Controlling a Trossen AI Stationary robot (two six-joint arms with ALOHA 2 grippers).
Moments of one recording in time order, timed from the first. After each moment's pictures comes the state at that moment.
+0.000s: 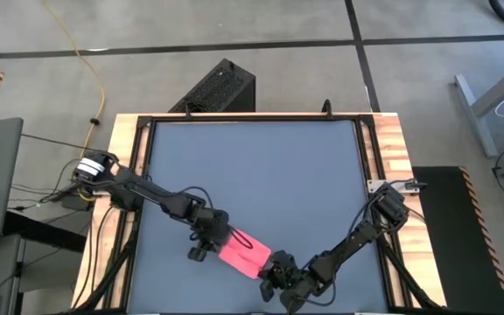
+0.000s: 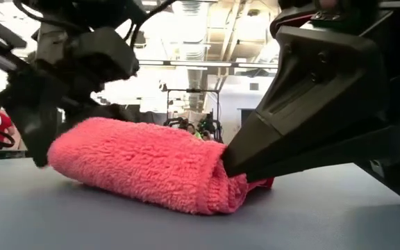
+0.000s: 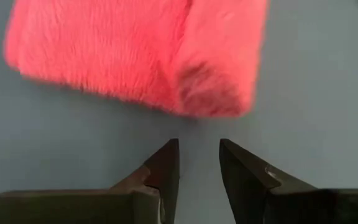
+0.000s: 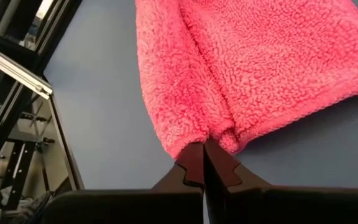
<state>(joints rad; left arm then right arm) -0.29 1.66 0.81 -0.17 0.32 -0.07 0.73 2.14 1.26 0.03 0.66 1.52</state>
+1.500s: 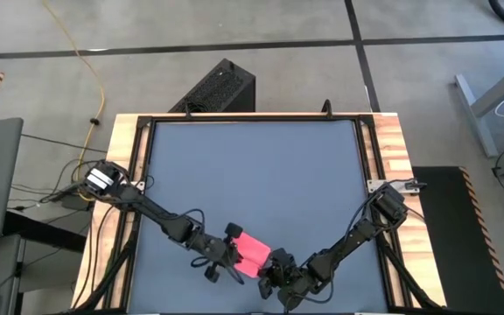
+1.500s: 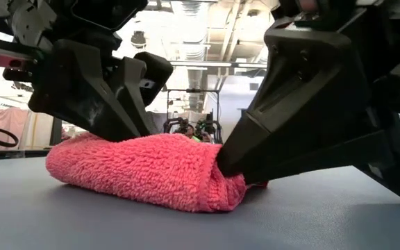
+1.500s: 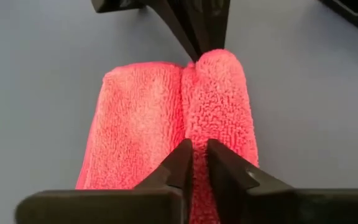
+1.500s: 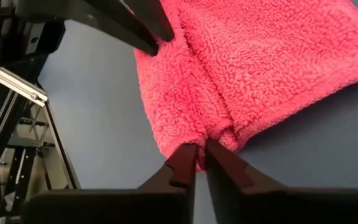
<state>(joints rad) -0.49 1.80 0.87 0.25 -0.14 0.11 0.70 2.14 1.25 0.04 0.65 1.55</state>
